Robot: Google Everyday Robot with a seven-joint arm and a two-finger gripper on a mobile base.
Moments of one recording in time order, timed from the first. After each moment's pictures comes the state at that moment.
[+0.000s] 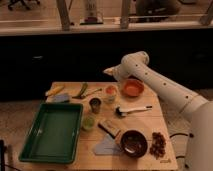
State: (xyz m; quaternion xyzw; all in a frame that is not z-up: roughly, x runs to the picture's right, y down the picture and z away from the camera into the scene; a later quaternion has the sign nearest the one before) arm 0.059 -0.048 0.859 -0.07 -0.22 -0.31 0.92
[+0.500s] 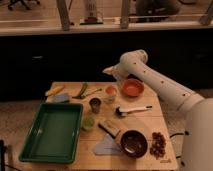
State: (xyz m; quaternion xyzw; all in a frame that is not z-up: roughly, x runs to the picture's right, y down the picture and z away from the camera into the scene) arm 0.057 -0.052 0.862 -0.08 -0.22 -0.32 0.92
